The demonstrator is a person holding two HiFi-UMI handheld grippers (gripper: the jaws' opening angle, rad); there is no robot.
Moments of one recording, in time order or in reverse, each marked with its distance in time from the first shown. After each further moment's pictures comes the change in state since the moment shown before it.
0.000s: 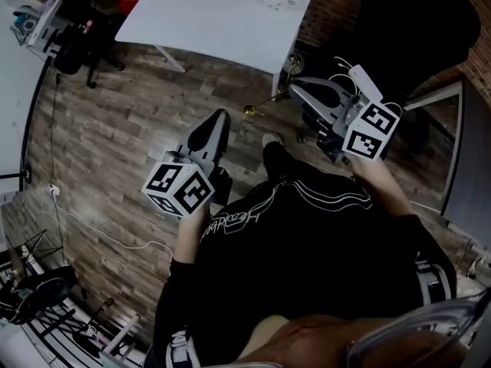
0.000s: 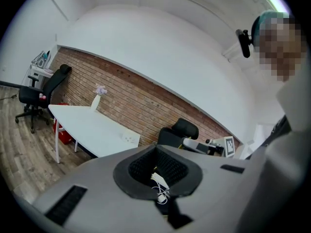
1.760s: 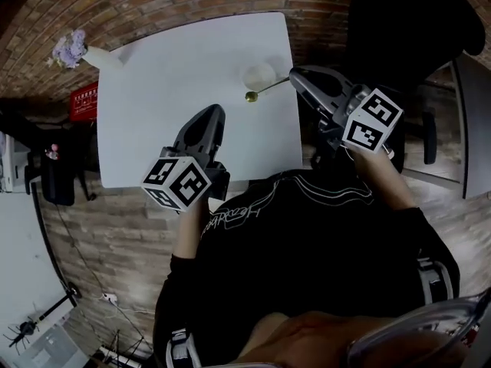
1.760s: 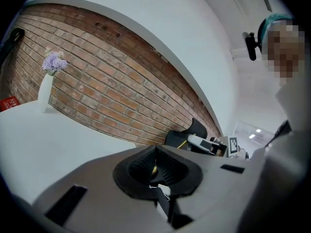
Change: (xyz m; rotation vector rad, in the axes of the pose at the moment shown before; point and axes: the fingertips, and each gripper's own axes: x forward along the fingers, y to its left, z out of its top) left arm 0.392 0.204 0.171 0.043 0.257 -0.330; right arm 0.137 -0.375 0.124 -0.001 -0.140 -0.463
